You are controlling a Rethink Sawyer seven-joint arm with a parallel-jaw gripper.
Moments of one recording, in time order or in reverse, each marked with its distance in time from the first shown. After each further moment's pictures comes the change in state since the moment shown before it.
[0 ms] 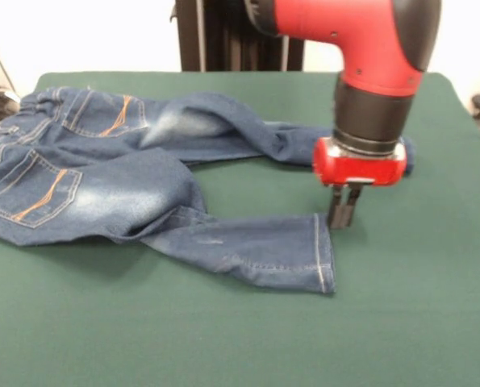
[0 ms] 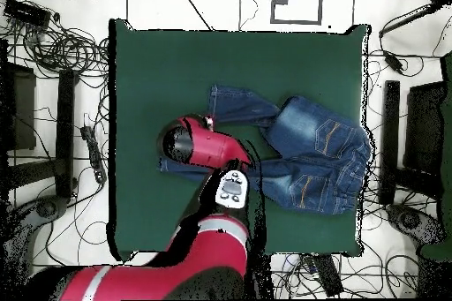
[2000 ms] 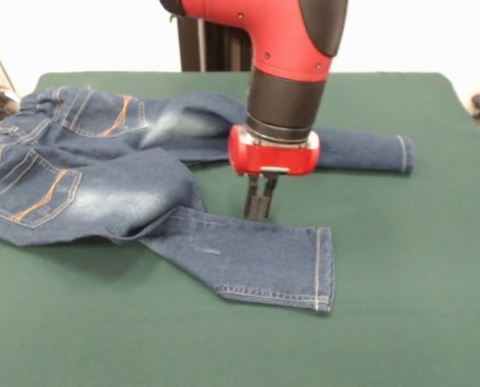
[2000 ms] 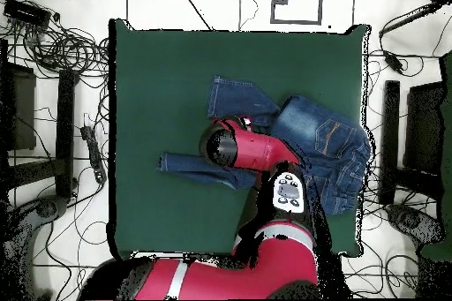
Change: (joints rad) arm -0.204 -0.072 0.046 0.021 -0.275 -0.012 0.000
